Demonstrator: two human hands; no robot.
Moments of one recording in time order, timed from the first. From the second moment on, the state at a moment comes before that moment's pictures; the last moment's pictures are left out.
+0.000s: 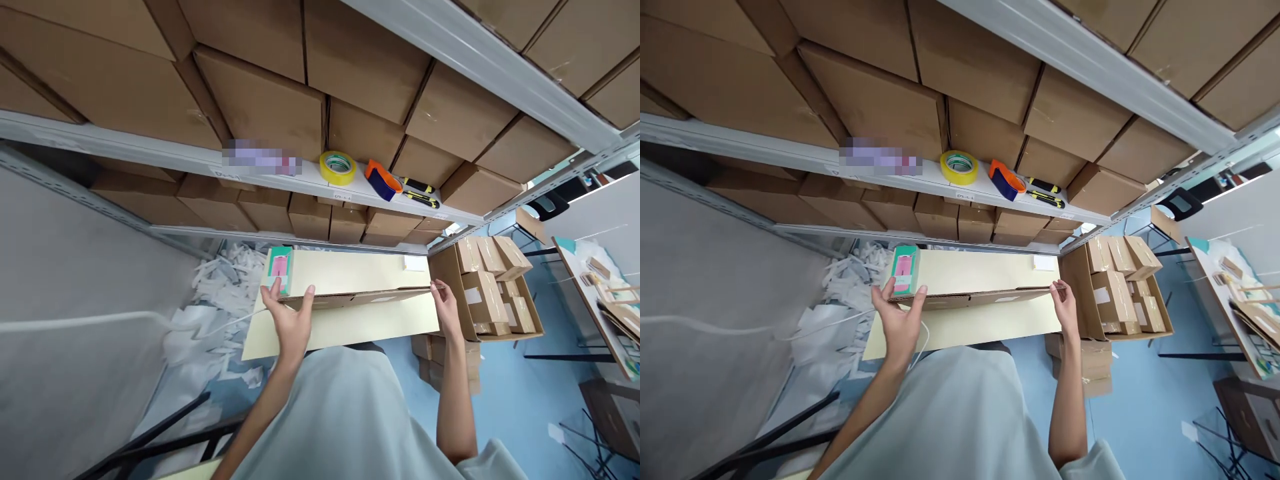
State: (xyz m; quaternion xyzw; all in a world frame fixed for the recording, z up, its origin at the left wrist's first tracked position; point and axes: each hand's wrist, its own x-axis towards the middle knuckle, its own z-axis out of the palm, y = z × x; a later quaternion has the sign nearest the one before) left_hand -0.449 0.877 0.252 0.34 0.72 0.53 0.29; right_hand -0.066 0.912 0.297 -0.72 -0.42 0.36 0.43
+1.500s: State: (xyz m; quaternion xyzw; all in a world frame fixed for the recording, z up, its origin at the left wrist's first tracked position) left_hand -0.417 0.897 0.247 0.38 0.67 0.51 0.37; right_hand 0.007 0.993 0.357 -0.51 -0.68 0.52 -0.06
